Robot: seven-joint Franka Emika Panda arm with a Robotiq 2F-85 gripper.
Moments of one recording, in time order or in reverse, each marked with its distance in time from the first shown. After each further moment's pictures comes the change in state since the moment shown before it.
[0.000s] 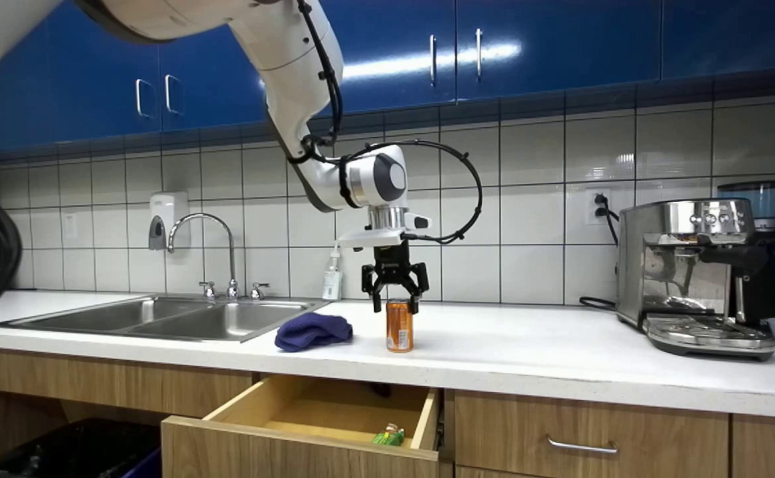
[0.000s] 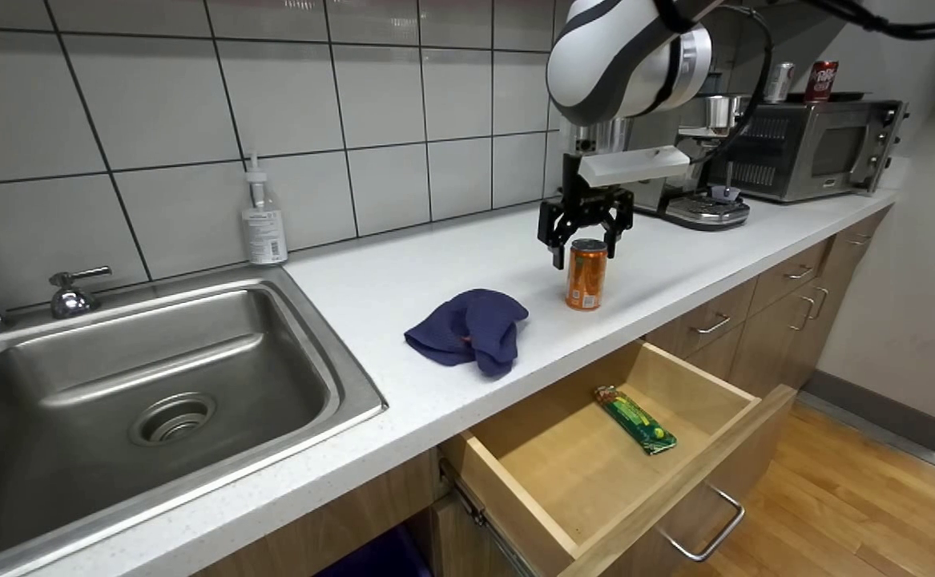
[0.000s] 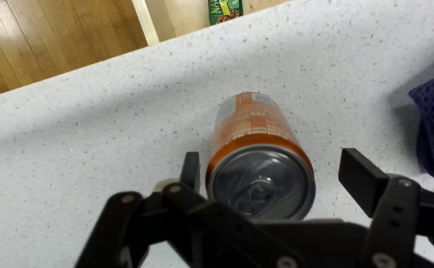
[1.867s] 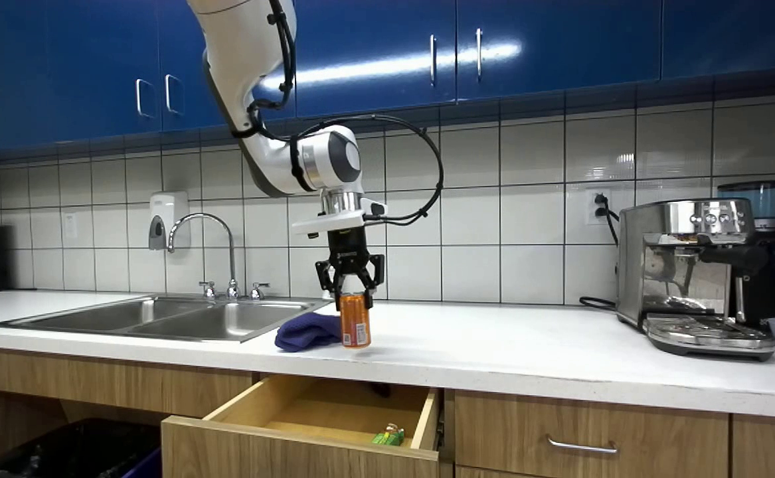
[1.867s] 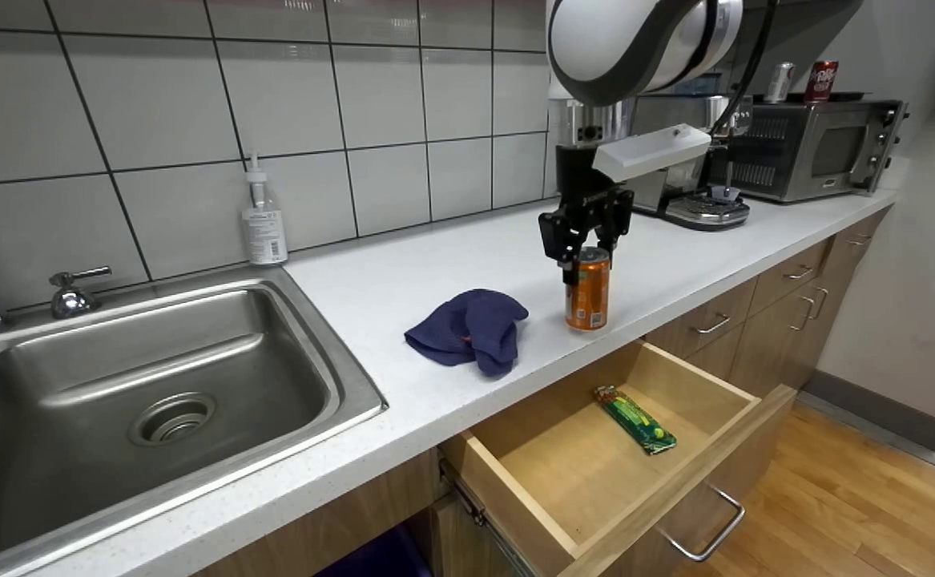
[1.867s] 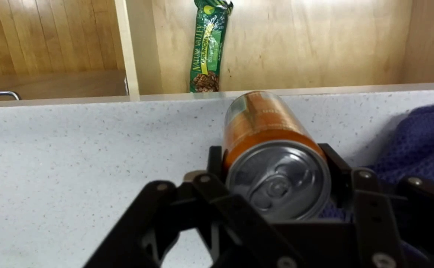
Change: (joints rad) arm 0.092 -0.214 0.037 -0.258 -0.103 0.002 -0.055
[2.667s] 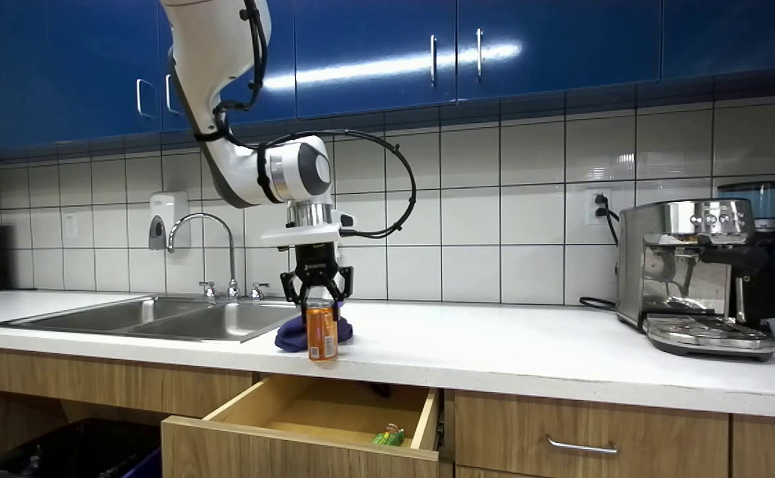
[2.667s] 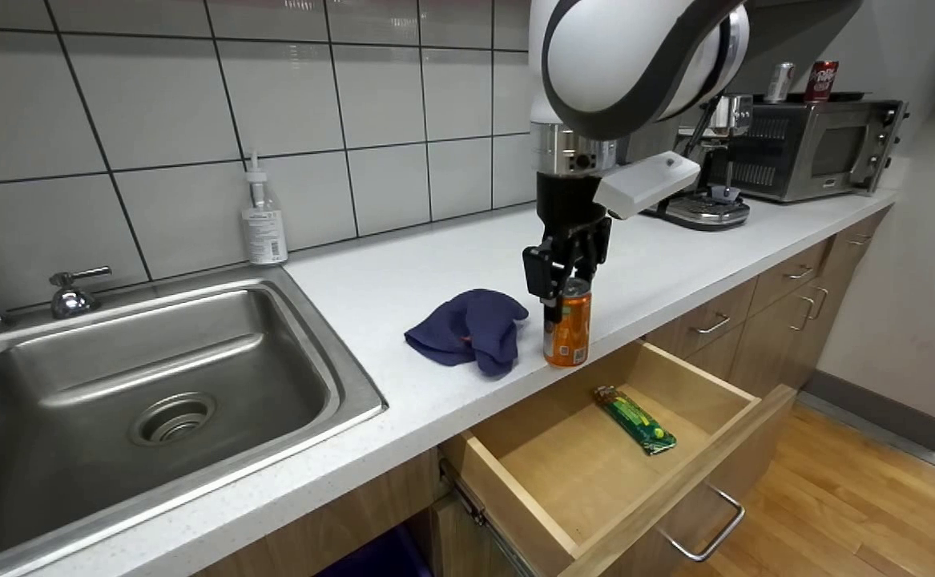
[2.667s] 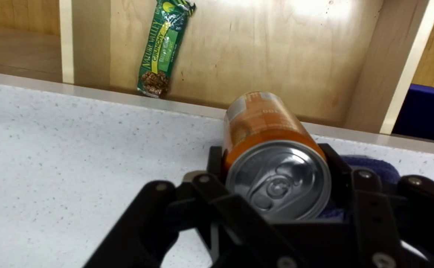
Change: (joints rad) arm 0.023 -0.054 0.070 -0.142 -0.001 0.117 -0.107
